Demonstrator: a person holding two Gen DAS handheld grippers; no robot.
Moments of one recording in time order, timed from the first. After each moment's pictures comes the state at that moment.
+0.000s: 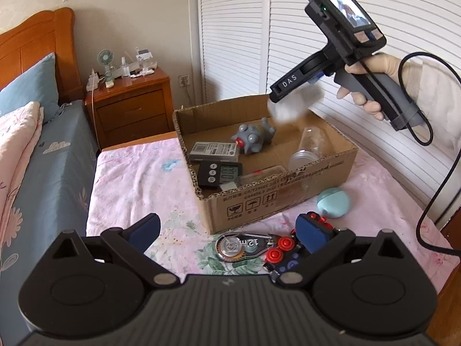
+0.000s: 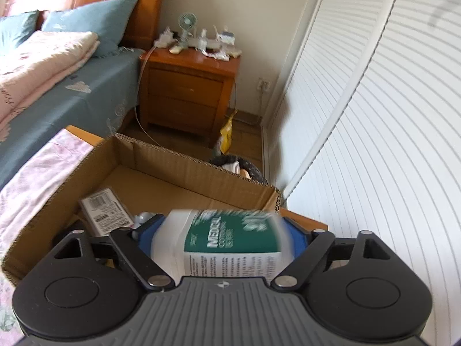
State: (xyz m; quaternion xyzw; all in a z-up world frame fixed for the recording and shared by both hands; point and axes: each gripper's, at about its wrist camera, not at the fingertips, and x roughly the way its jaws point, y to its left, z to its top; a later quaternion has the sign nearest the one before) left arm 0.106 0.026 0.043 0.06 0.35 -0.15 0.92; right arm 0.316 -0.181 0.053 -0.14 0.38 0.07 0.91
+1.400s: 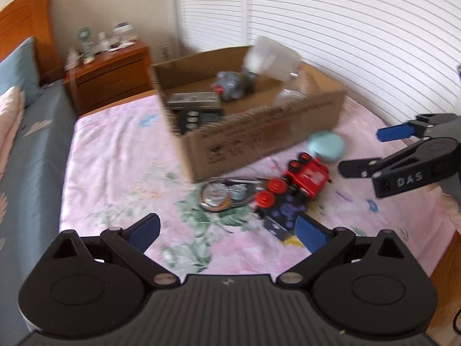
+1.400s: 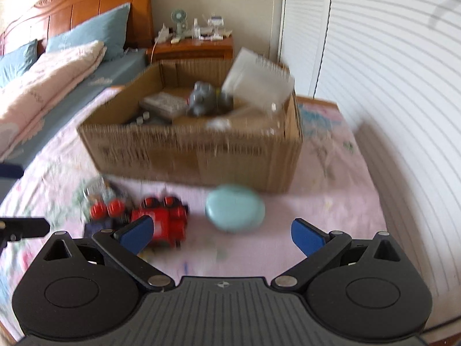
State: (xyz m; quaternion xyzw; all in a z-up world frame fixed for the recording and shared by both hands) left arm 0.095 0.017 -0.005 0.10 0.40 -0.19 0.89; right arm 0.106 -0.198 -0.029 -0.03 0.40 0.07 0.91
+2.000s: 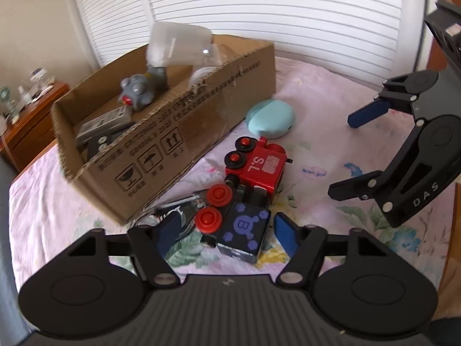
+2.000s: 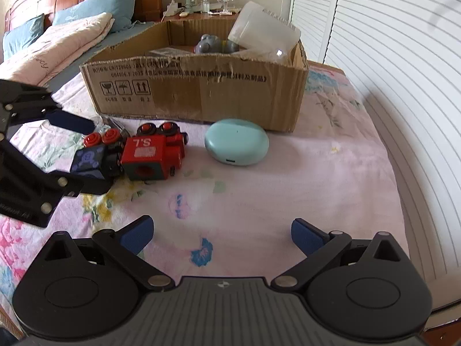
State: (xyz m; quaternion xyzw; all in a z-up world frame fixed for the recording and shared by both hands) left arm 0.121 -0.036 -0.048 0.23 0.37 -0.33 0.84; right arm 0.082 -0.206 -0.064 -0.05 0.42 0.09 0.90
